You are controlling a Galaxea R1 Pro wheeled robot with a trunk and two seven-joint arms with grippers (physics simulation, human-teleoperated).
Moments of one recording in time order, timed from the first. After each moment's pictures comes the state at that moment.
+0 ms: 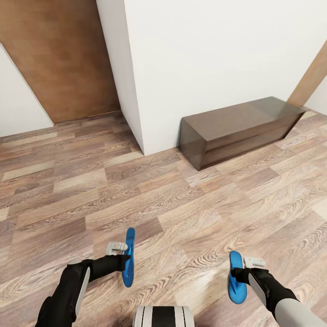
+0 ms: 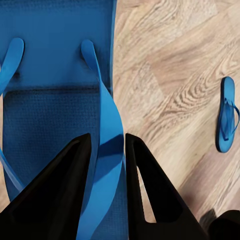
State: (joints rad) left arm -0.38 -0.08 0.27 -1.11 -0.21 0.61 -0.78; right arm -0.61 -0.17 -0.06 -0.39 -0.07 0.35 -0.02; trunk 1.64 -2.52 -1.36
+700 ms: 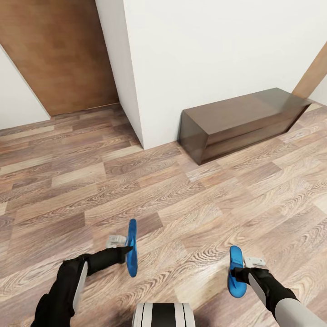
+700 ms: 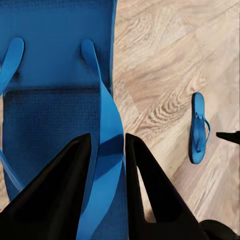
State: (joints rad) left arm -0.38 -0.07 0.27 -1.18 -0.14 0.63 -0.86; right arm -0.61 -0.17 -0.06 -0.39 -0.07 0.35 -0.02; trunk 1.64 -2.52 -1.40
